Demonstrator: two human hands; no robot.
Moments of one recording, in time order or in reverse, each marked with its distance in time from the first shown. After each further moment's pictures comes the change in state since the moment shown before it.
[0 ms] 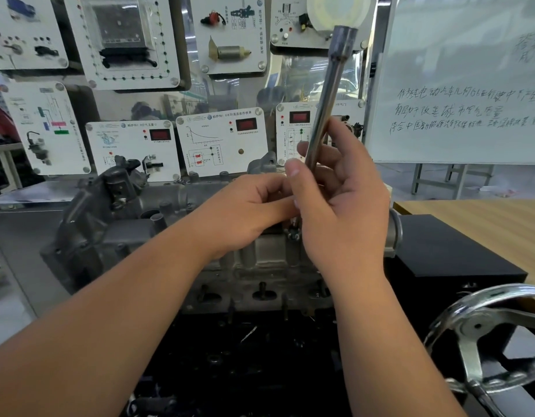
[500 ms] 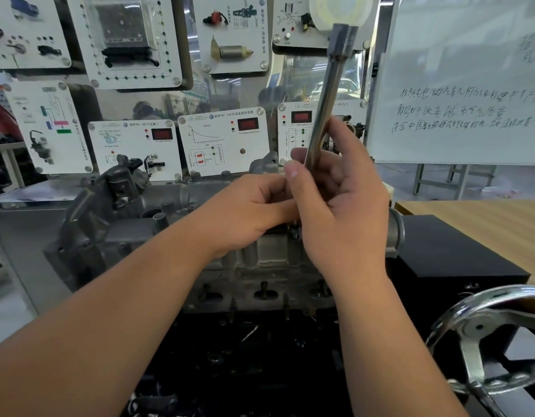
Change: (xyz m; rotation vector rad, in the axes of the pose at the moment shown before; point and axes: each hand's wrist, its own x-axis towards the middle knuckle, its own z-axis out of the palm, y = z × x) left_hand 0.001 -0.001 0.000 -0.049 -0.029 0.011; right_hand 0.000 0.001 -0.001 -0.028 -0.027 0.000
